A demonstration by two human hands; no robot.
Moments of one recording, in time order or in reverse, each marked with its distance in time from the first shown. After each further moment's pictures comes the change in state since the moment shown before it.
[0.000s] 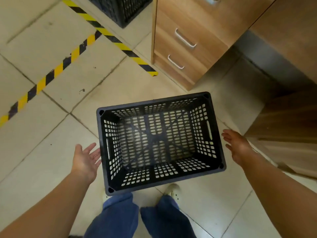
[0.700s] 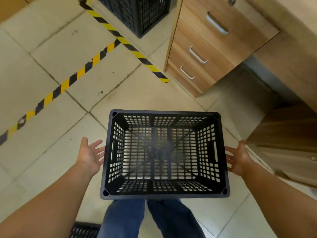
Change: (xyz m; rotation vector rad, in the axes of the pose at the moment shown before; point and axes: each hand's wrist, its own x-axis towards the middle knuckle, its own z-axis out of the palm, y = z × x) left_hand -0.052 0.062 -0.038 0.067 0.008 -0.055; right_hand -0.096 -0.026 0.012 0.068 -0.023 0.322
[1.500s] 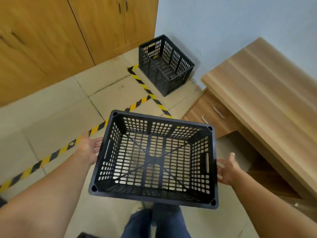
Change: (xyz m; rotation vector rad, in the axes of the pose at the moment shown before) left_hand -0.225 0.254 -0.166 -0.047 -0.047 0.106; right_hand -0.348 -0.083 0.112 0.002 -0.037 -0.080
